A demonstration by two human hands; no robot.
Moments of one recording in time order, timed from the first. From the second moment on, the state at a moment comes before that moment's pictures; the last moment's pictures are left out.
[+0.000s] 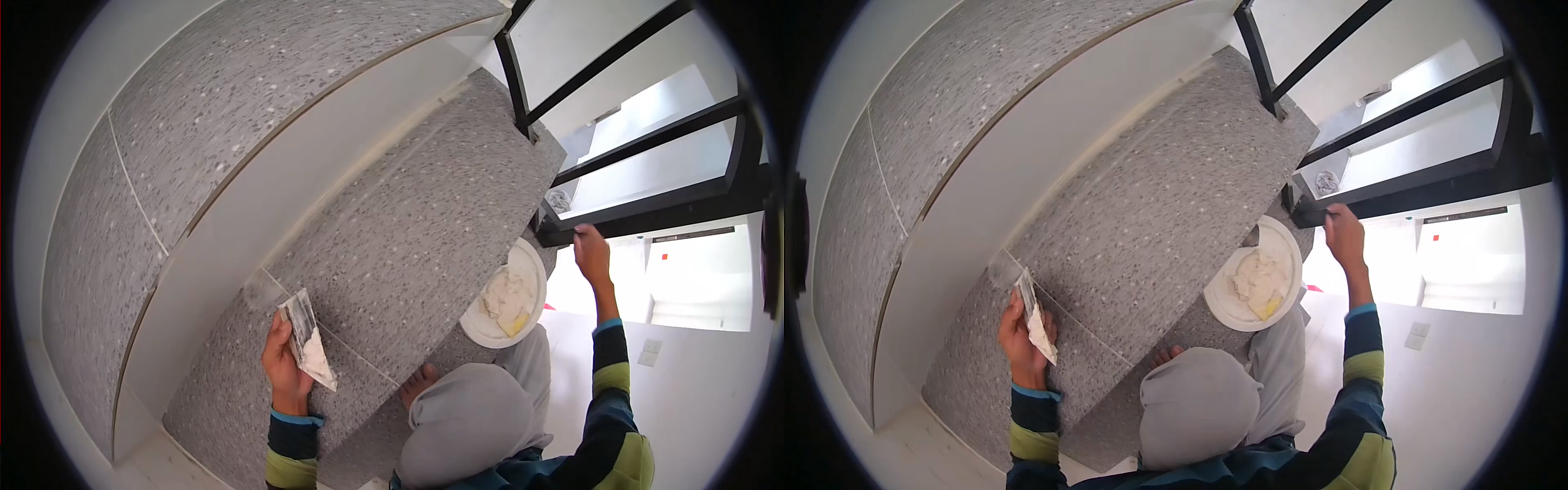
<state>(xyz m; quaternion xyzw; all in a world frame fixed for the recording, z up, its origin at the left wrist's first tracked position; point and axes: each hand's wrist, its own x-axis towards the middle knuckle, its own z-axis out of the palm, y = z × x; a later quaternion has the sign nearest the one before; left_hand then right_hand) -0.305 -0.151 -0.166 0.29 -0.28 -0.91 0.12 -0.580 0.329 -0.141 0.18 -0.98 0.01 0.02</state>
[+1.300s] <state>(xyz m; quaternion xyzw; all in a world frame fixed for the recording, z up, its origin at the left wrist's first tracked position) -0.284 -0.157 -0.161 0.00 -0.25 -0.97 -0.08 -0.458 -0.130 -0.131 0.84 -0.52 -0.10 0.07</state>
